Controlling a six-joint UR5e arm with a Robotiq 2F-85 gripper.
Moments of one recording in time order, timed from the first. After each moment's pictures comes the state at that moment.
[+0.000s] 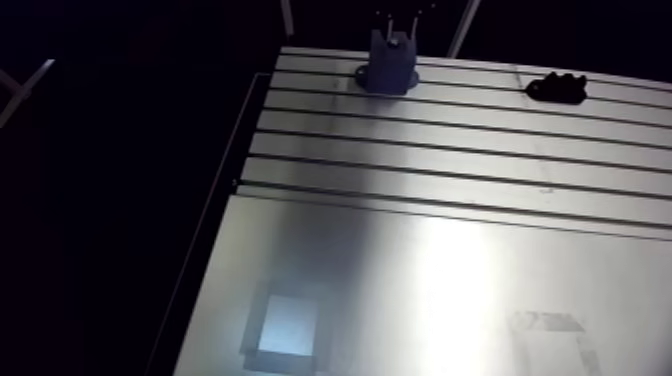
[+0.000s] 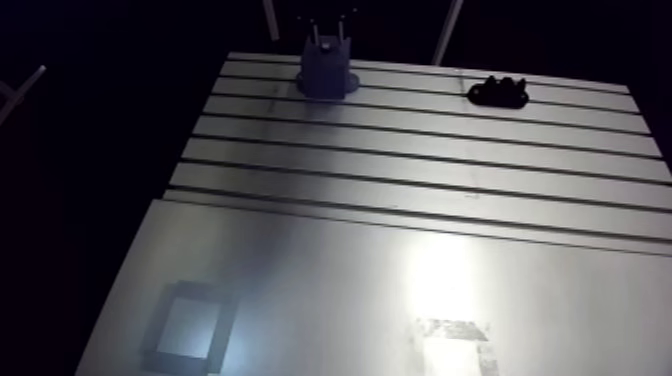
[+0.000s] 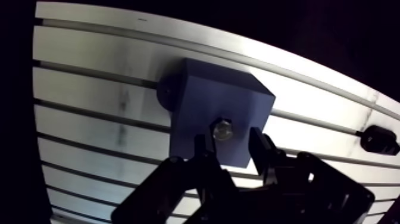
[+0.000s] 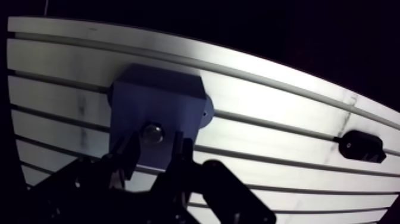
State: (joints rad) arm 0.09 -0.95 1.38 -1.94 -1.63 -1.73
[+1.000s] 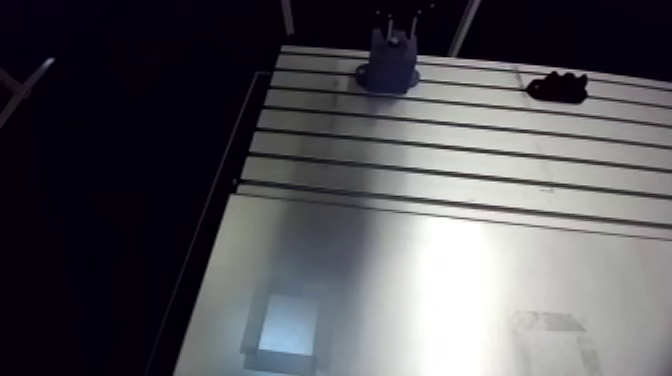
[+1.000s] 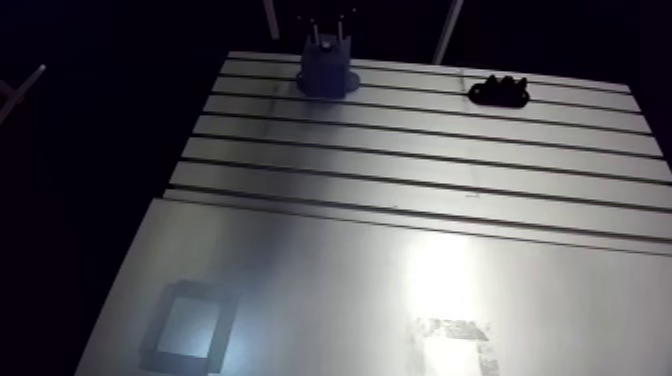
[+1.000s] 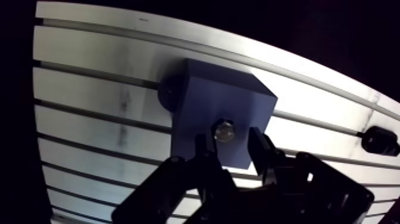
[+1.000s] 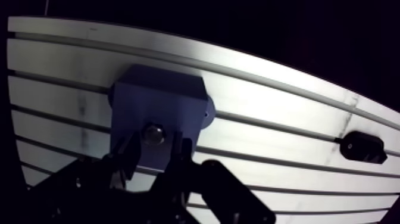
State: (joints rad) arm 0.09 -0.95 1.38 -1.95 -1.63 -1.73
